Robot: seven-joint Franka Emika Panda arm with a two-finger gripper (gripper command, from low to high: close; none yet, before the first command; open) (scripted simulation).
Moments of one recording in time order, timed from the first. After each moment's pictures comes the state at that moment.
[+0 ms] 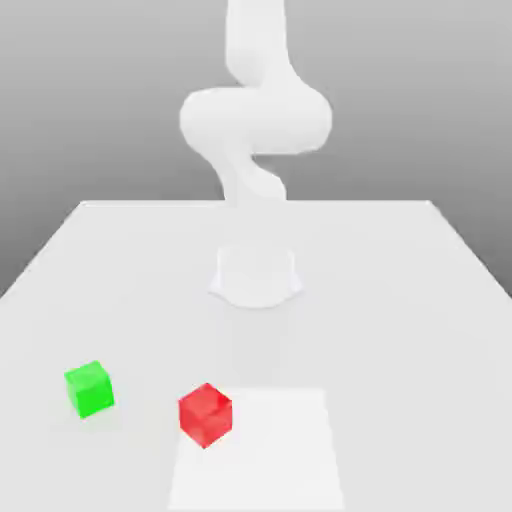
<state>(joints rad) 0.05 -0.72 -0.07 -2.35 0.02 2.35 0.69</state>
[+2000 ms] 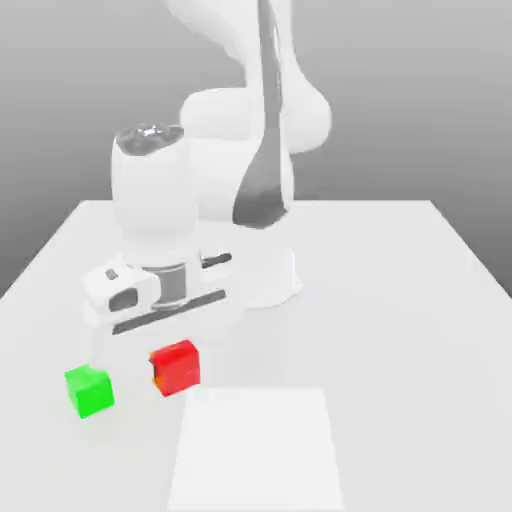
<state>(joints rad) 0.01 -0.05 -0.39 -2.76 -0.03 2.72 0.03</state>
